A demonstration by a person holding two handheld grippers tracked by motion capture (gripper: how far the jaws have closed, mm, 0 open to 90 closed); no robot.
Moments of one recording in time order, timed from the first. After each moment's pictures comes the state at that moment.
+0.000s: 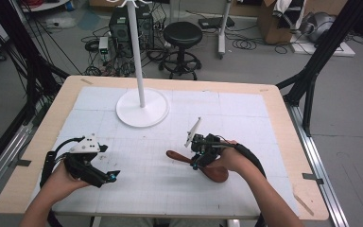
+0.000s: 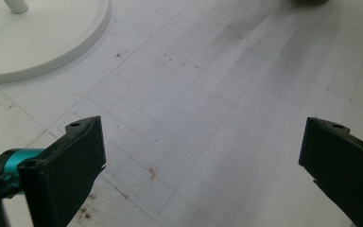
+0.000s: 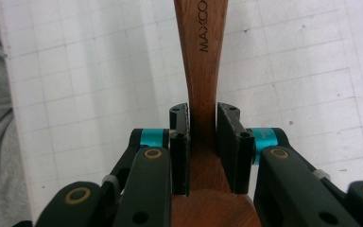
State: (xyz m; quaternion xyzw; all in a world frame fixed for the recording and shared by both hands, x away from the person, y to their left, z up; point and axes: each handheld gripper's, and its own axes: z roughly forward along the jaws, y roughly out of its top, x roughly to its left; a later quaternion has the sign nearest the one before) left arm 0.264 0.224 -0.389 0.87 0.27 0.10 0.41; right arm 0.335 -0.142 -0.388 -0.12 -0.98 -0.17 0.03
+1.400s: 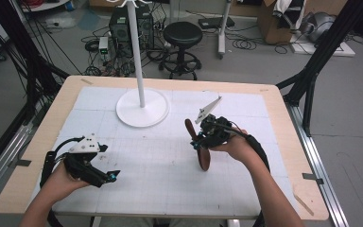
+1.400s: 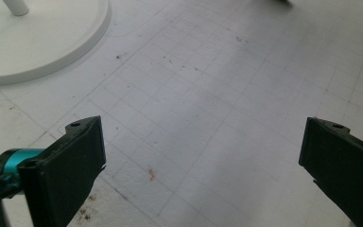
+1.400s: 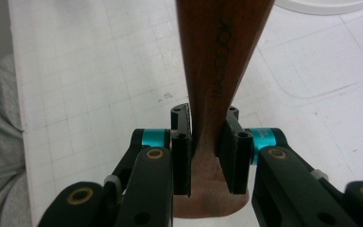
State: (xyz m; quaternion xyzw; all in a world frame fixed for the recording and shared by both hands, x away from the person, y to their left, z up) left arm 0.263 0.224 -0.388 0.86 0.28 0.10 0.41; right arm 0.353 -0.164 -0.340 -0.17 -0.94 -0.29 -0.01
